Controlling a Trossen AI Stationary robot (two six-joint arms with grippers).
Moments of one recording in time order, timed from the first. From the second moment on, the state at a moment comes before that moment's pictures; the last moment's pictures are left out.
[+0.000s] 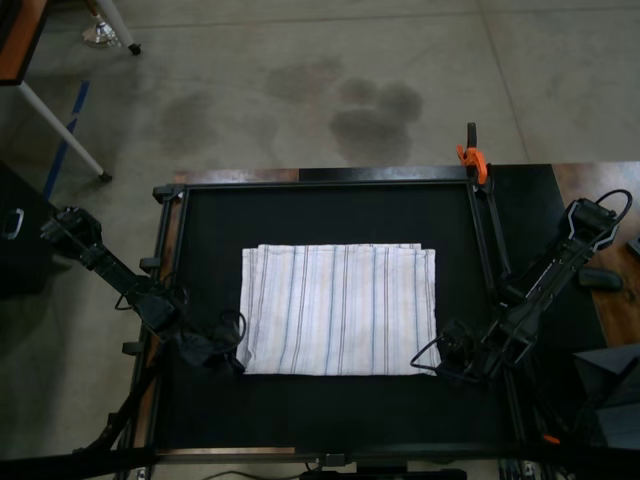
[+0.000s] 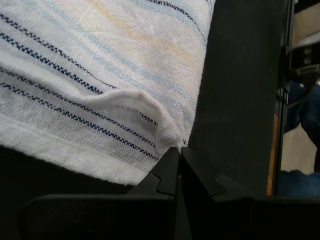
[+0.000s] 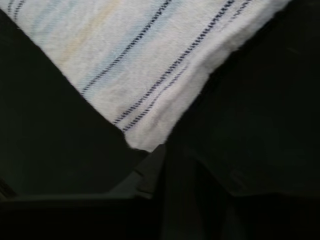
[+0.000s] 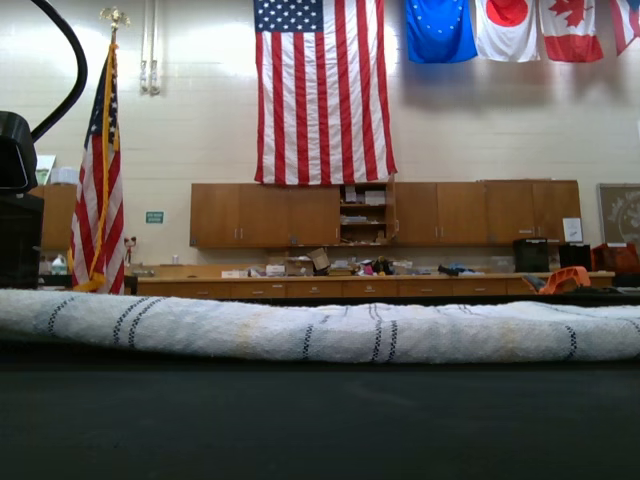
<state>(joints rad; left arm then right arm) -0.74 1.17 0.29 0.17 -0.19 -1.17 0.91 1.25 0.61 -0.62 0.19 1.80</state>
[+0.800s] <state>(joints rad) -0.70 1.11 0.30 0.22 -0.71 -1.22 0.90 1.17 0.61 -0.70 0.31 1.89</state>
